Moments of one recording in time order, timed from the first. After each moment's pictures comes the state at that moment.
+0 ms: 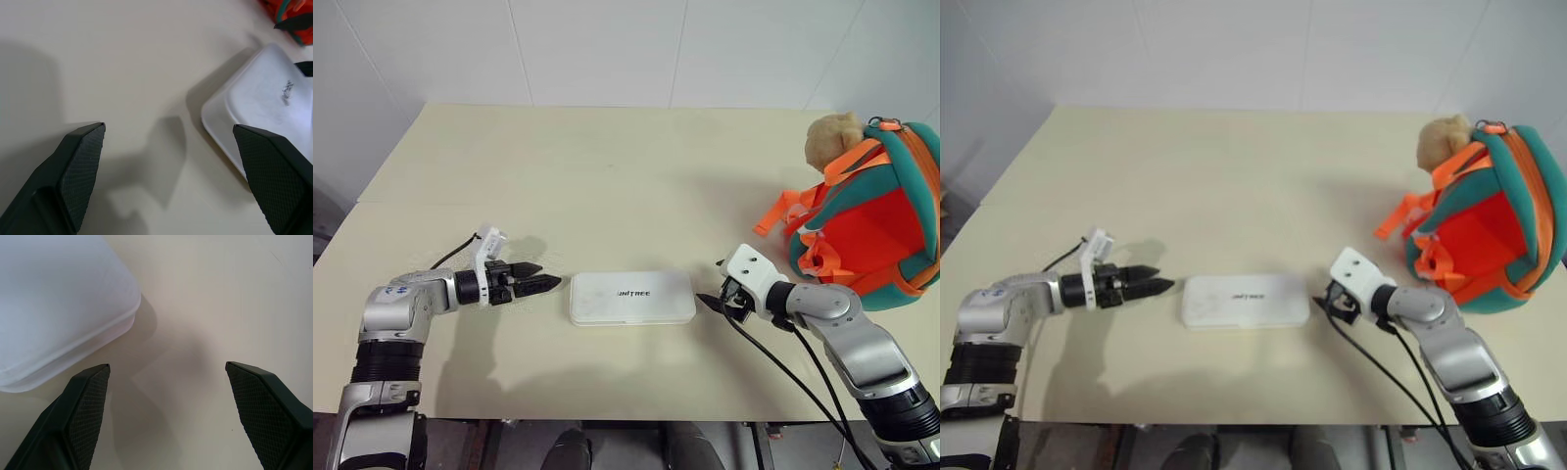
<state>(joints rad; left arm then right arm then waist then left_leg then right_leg) -0.50 0.69 0.14 0.21 -0.47 0.94 -0.97 -0.31 -0.72 0.15 -0.33 0.10 0.63 0.68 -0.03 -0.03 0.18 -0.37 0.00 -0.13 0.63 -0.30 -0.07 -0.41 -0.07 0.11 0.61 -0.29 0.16</state>
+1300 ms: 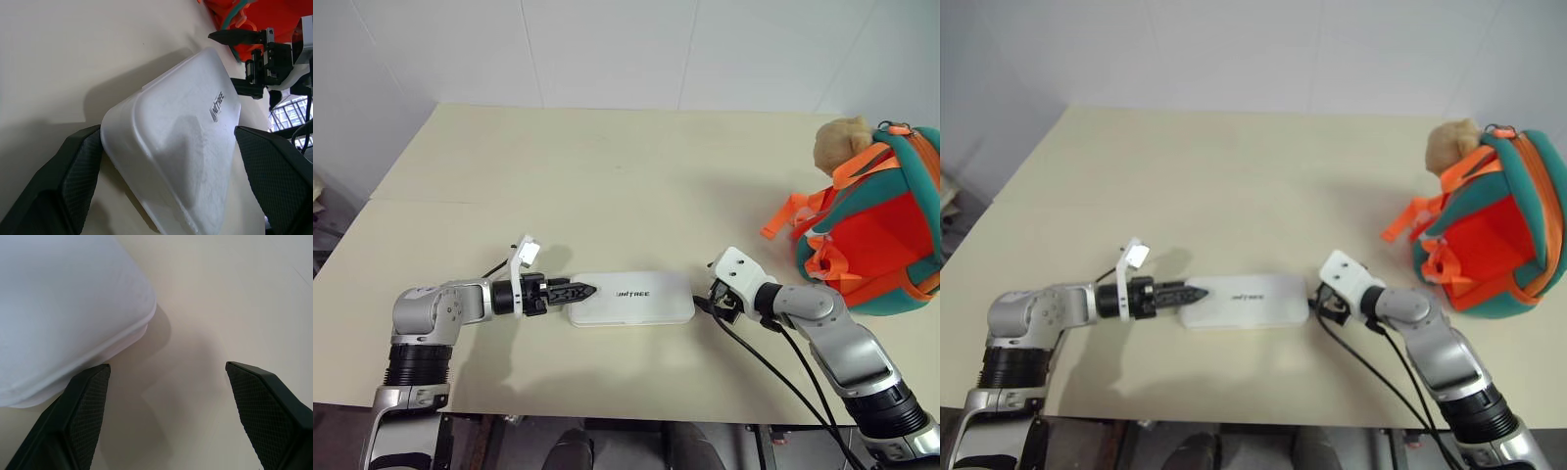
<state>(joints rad) -0.50 0.54 0.13 0.10 -0.61 1.18 -0.87 -0.33 -0.66 0.19 -0.31 0.04 0.63 0.69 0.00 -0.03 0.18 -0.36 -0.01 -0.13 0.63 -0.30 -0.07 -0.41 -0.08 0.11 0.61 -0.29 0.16</state>
